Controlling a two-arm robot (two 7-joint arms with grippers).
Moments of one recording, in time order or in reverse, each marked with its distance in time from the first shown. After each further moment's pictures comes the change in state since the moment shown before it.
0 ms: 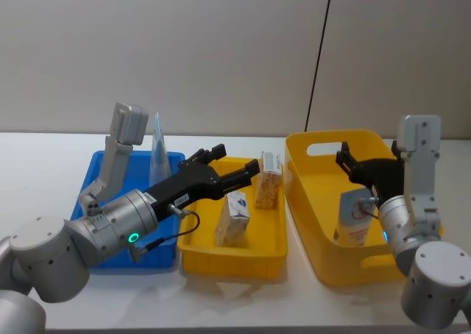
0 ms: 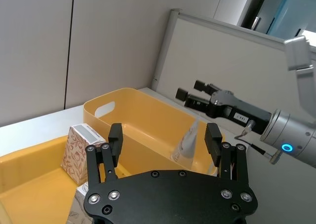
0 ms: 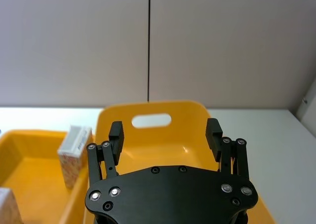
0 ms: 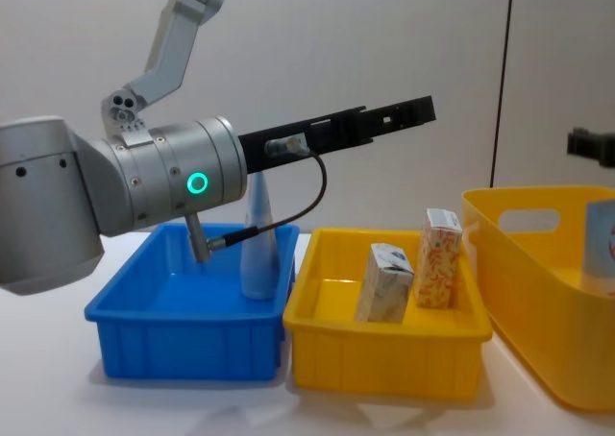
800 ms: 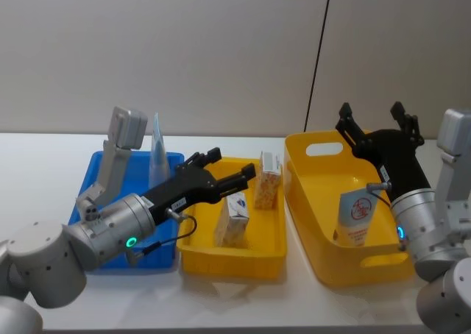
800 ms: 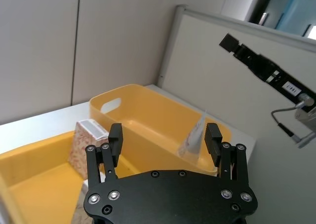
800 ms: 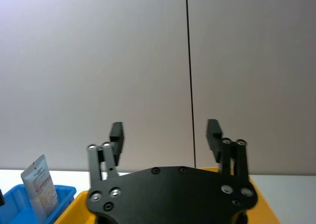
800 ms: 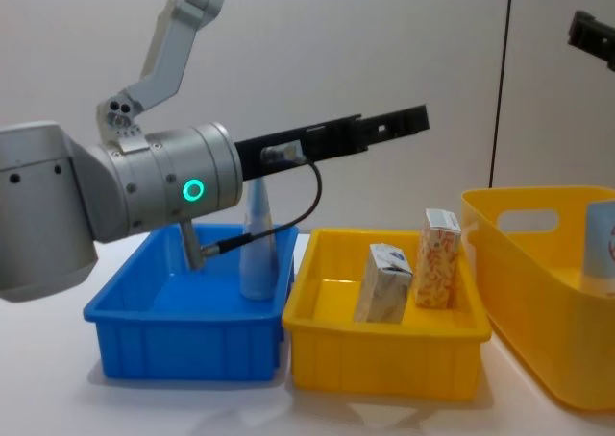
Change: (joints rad) left arm 0.015 0.009 0.001 -0.018 0.015 -0.002 0.026; right arm -0.070 0.011 0.043 -0.094 0.161 -0.297 0.215
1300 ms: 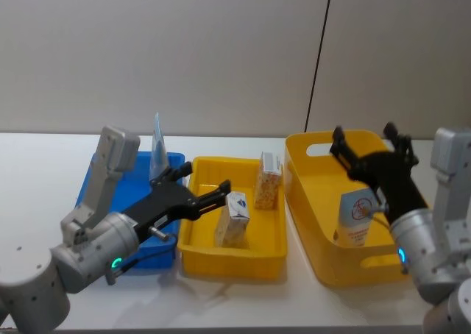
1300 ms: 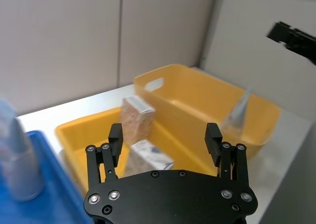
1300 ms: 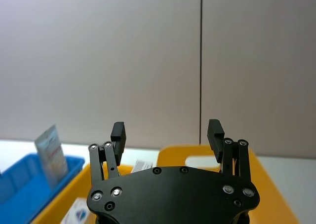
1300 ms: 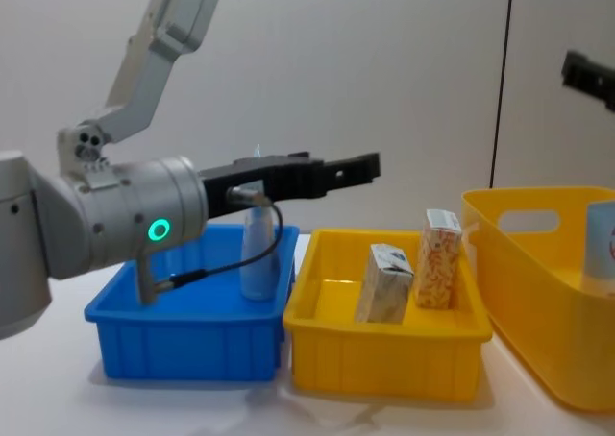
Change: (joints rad) left arm 0.099 0.067 0.009 -0.126 0.111 -0.026 0.187; right arm -0.070 0.061 -0.042 -0.055 0.021 0.041 -0.006
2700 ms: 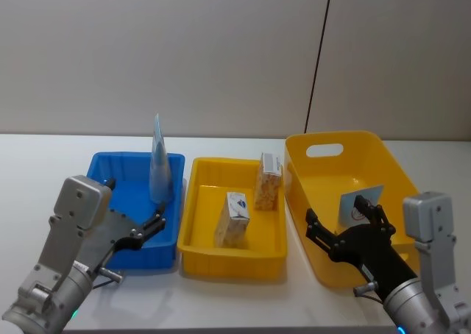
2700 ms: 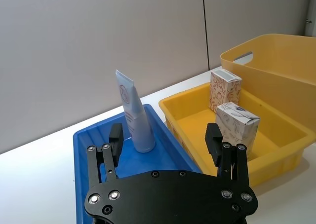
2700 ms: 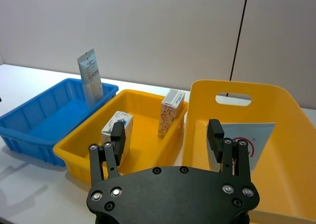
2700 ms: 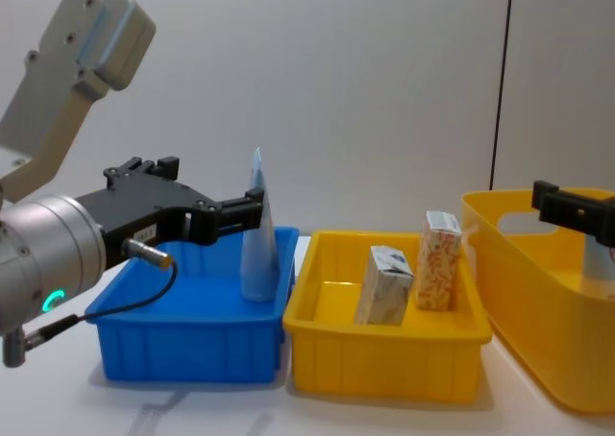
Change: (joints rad) left arm 0.249 0.166 0.023 -0.313 0.274 -0.063 0.466; right arm -0.196 0.170 -0.115 -0.157 0.063 0.115 -0.018
